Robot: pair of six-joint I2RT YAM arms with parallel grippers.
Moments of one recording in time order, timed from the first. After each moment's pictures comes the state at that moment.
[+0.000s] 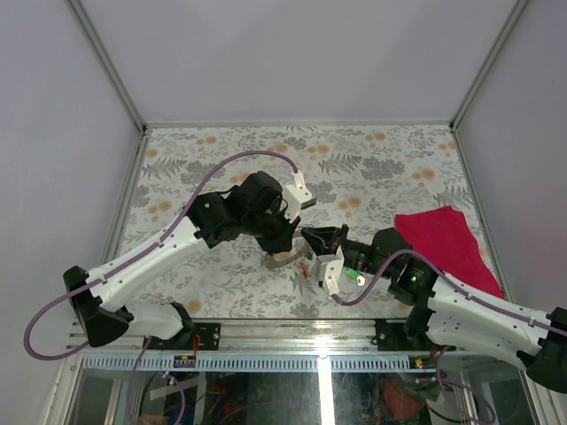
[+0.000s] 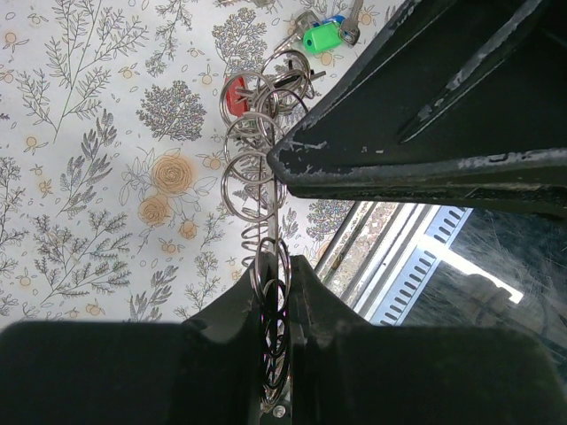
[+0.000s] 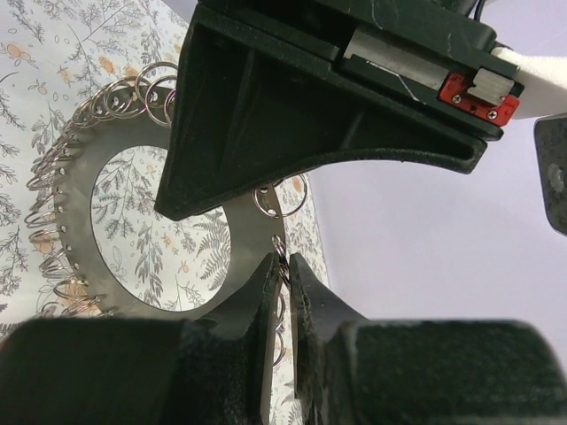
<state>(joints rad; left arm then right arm) -0.90 1.32 1.37 -0.90 0.27 -0.06 0.98 0.82 0.54 0.23 -0.25 -0.97</state>
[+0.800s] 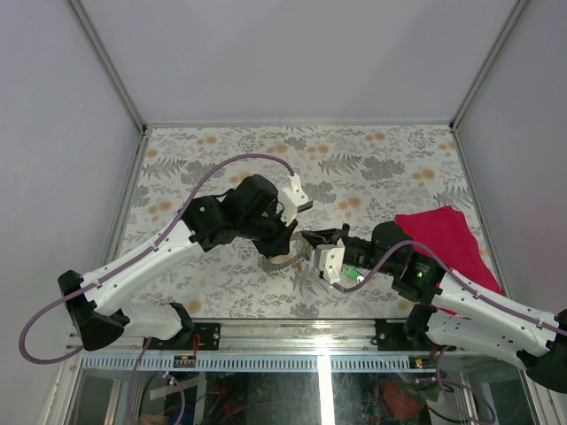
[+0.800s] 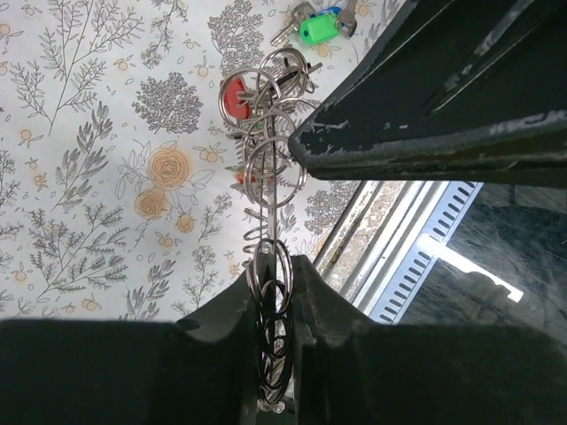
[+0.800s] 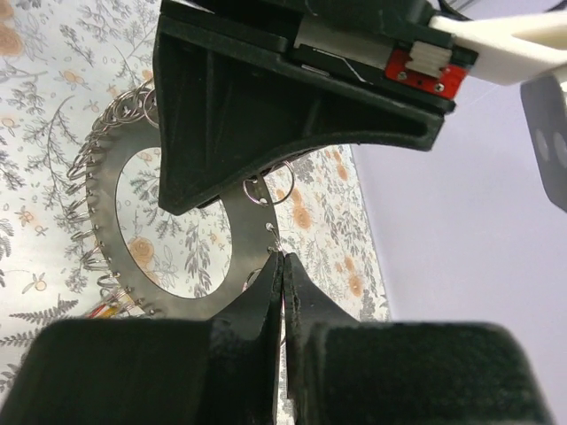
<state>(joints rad) -0.90 1.29 1.34 -0.90 0.27 -0.05 0.98 0.83 0.64 0.06 -0.26 -0.84</state>
